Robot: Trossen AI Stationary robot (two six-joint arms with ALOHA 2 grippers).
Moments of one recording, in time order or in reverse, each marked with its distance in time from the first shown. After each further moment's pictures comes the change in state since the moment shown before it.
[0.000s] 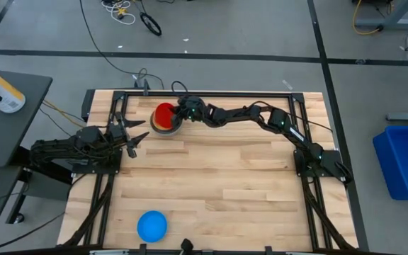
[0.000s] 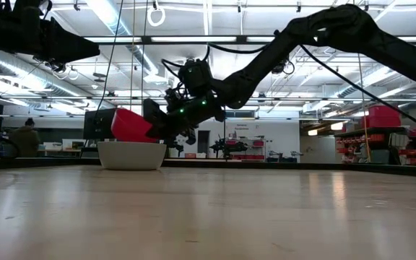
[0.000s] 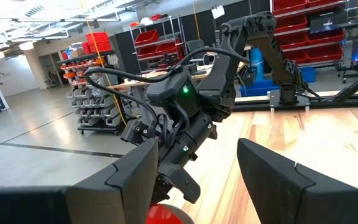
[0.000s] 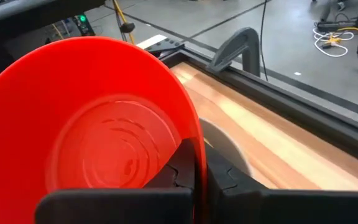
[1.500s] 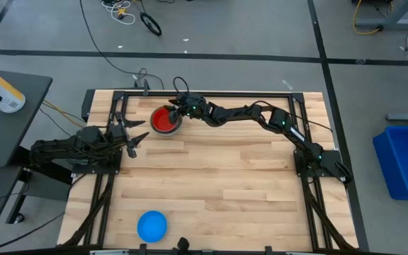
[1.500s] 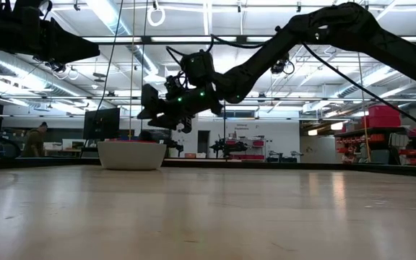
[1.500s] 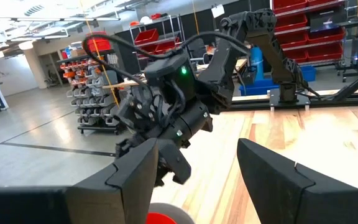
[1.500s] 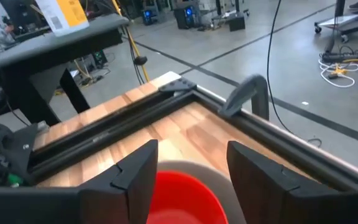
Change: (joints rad) left arm 0.000 0.000 0.000 -0.004 0.000 0.000; right arm -0.002 -0.014 0.034 0.079 0.000 -0.021
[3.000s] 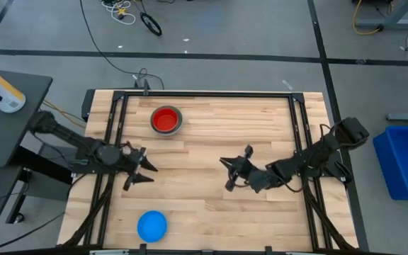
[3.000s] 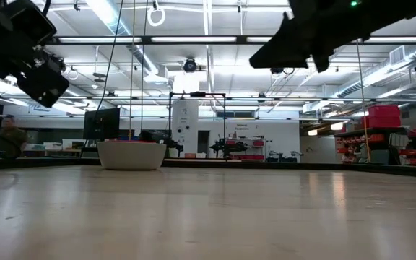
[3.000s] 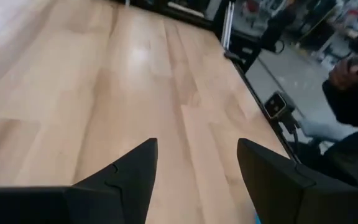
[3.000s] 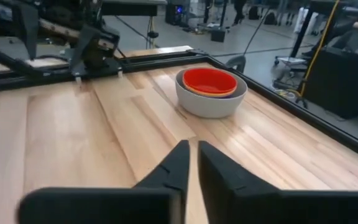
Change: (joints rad) left arm -0.470 0.451 -0.059 0.146 0.252 -0.641; right arm 0.787 -0.876 -1.050 -0.041 0.855 -0.013
